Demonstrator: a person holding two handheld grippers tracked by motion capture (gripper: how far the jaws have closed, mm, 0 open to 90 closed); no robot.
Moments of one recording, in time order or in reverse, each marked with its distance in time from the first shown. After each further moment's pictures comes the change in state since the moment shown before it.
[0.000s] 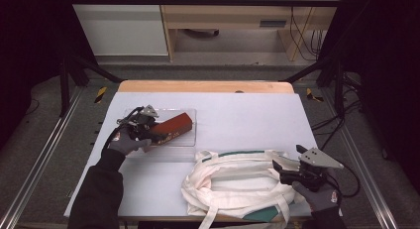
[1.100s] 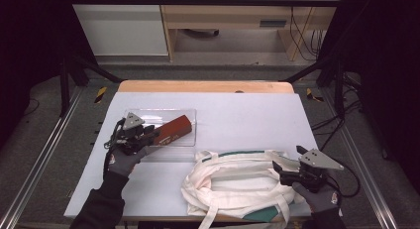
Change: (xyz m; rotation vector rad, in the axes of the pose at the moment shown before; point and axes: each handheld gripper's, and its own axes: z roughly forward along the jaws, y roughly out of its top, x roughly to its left) left arm -0.062 -0.021 -0.045 -0.289 0.256 -0.260; right arm 0.002 -0.001 -0.002 -0.003 -0.004 -0.002
